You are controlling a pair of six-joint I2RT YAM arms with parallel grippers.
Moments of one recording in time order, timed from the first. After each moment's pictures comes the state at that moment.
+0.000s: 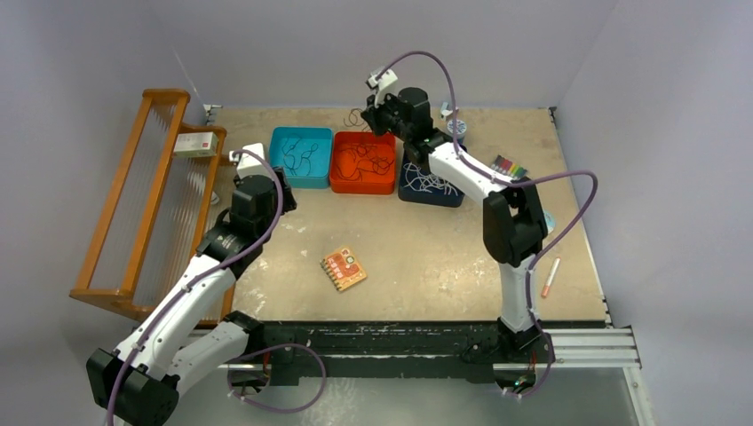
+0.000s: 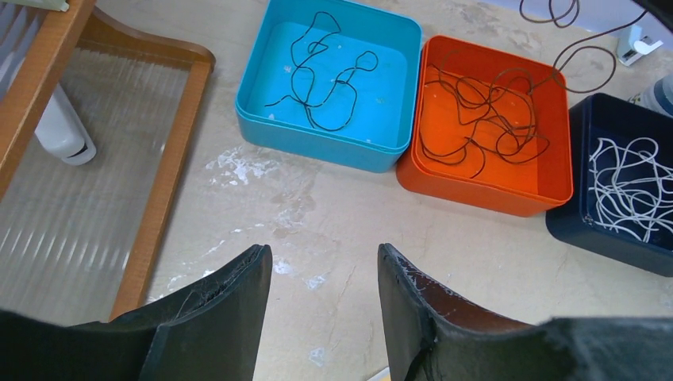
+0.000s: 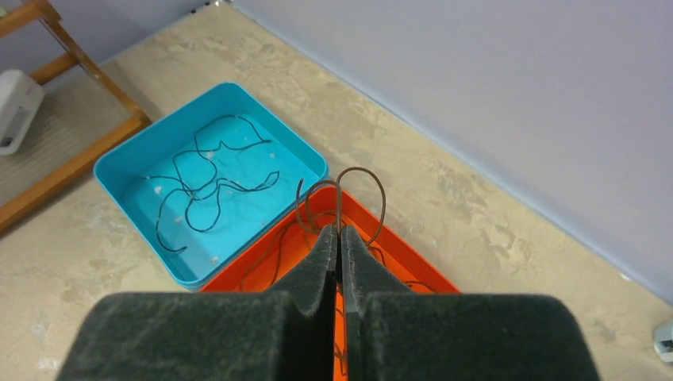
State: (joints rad) left arm -0.43 0.91 0.82 -0.32 -0.47 -0.38; right arm 0.54 2.04 1.73 0.17 -0.18 -0.06
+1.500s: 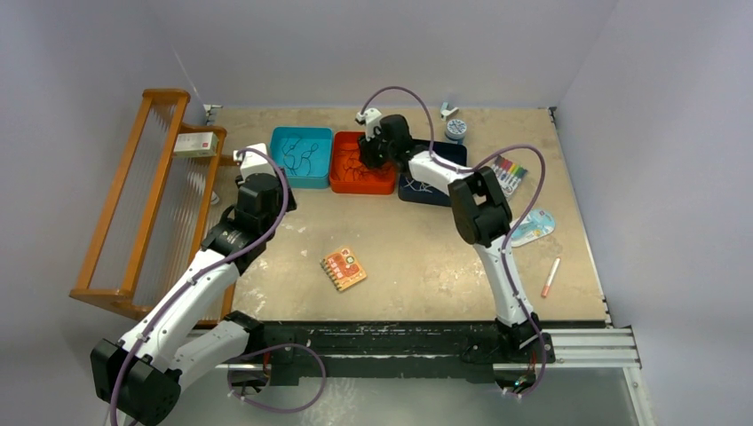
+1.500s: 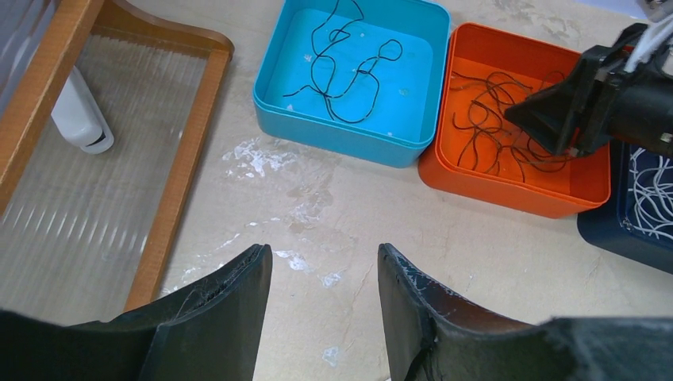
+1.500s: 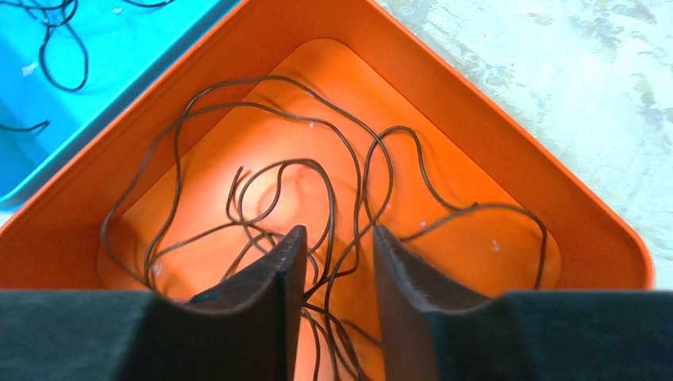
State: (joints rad) left arm -0.43 0.95 0.82 -0.33 -0.51 -0.38; right arm 0.52 2.42 1.89 -0.01 -0.20 -0.07
